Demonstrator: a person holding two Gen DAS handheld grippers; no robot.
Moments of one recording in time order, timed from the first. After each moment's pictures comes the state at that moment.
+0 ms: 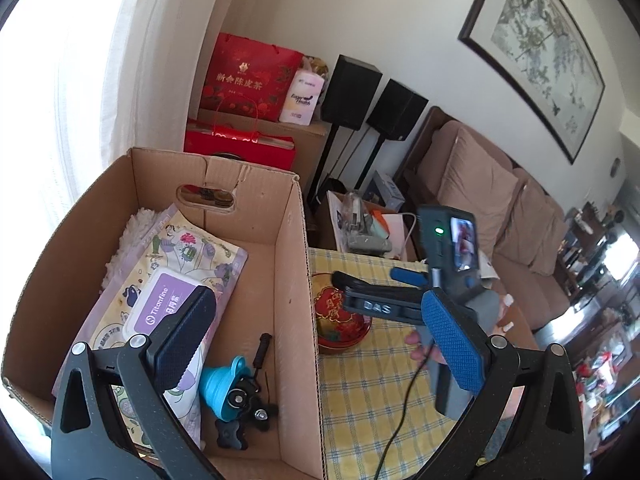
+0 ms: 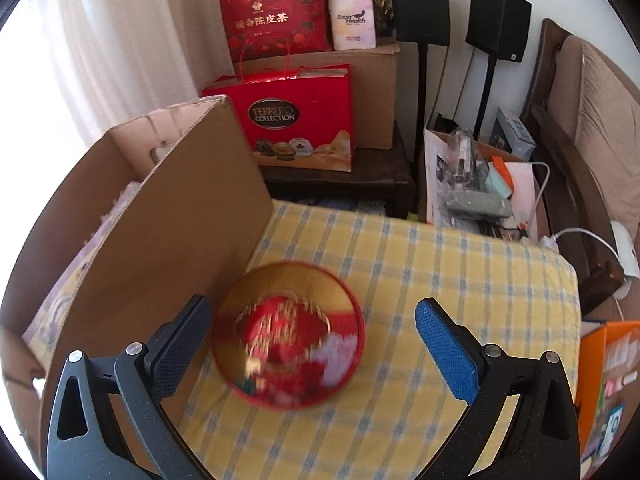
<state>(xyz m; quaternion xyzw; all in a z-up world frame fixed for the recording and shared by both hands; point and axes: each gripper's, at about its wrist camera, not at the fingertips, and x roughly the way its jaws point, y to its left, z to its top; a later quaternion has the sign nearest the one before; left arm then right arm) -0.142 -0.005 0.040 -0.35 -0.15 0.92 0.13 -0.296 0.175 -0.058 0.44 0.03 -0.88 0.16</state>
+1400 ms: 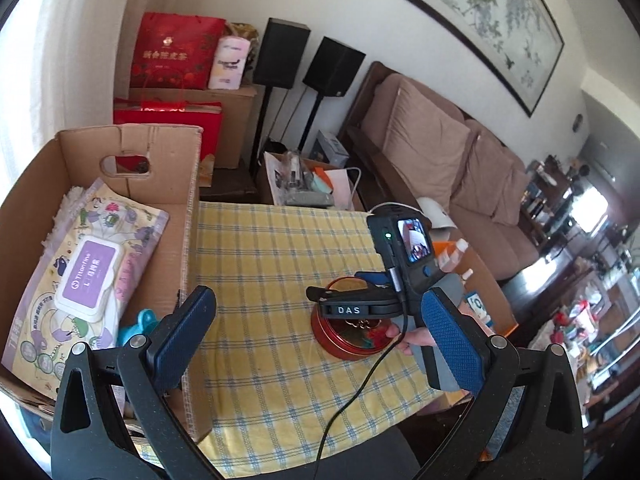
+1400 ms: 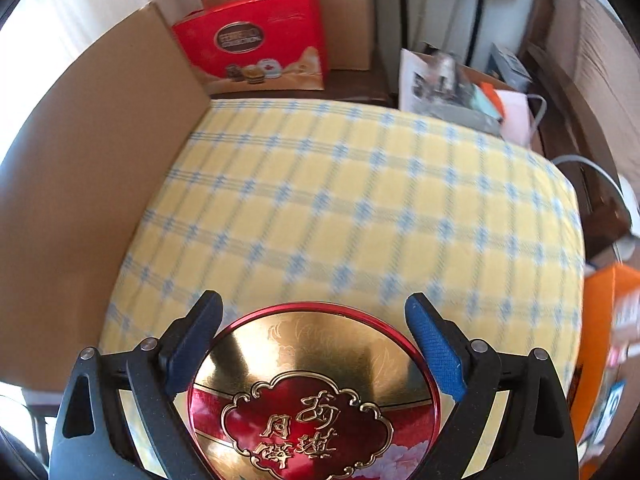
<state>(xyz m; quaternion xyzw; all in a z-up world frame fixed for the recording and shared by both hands) -0.104 0.078 0.034 -0.38 -0.10 0.89 0.22 -0.258 0.262 -0.112 0.54 0.02 -0.83 0.15</state>
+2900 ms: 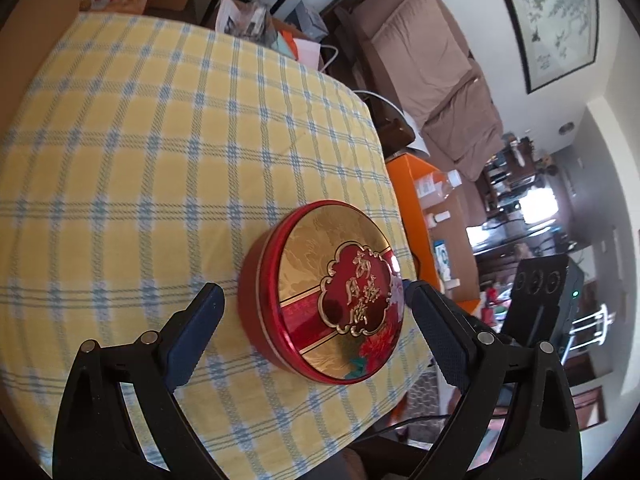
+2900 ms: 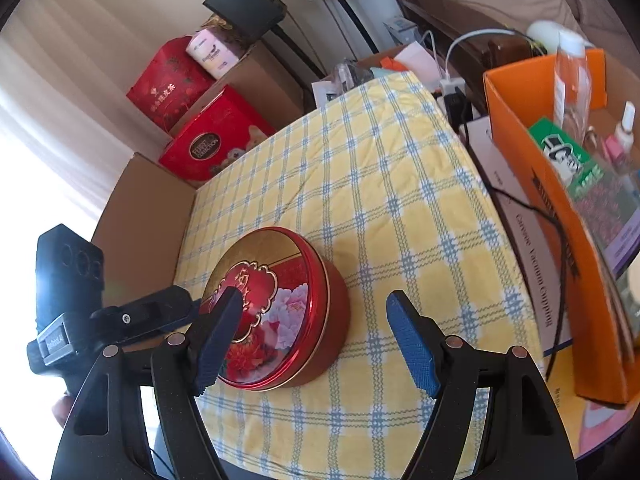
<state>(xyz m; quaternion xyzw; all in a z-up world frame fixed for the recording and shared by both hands) -0.180 0.179 -0.123 -0.56 -0.22 0.74 0.31 -0.140 0.405 -0.105 0.45 -0.27 -0.84 0.12</state>
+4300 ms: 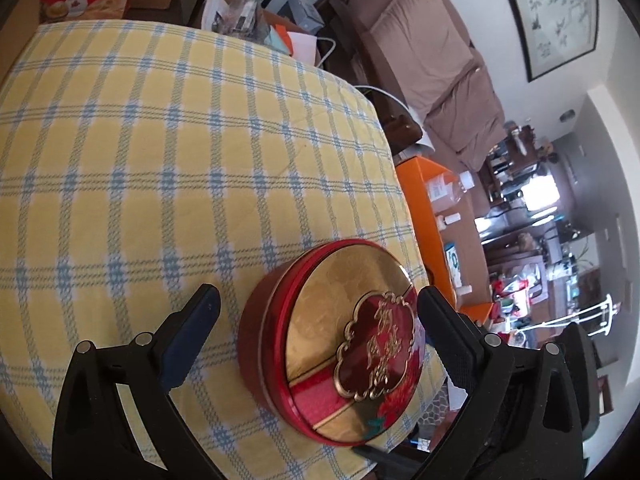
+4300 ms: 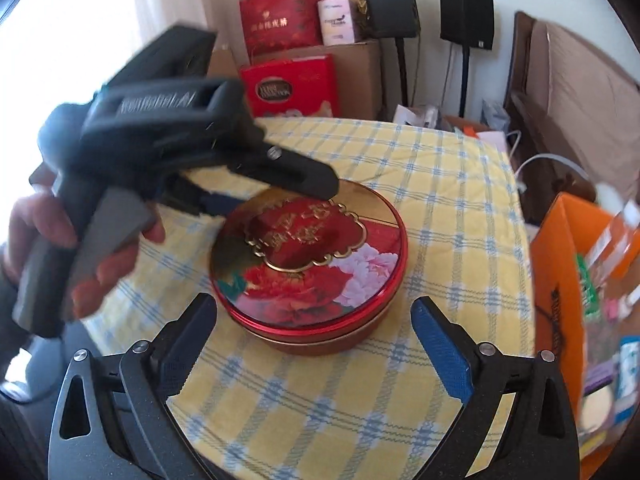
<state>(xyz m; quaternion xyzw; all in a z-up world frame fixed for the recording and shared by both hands) -0.210 0.204 -0.136 -0.57 -0.19 0.74 0.31 -0.113 0.327 -0.118 0.40 0.04 -0.89 0.20</state>
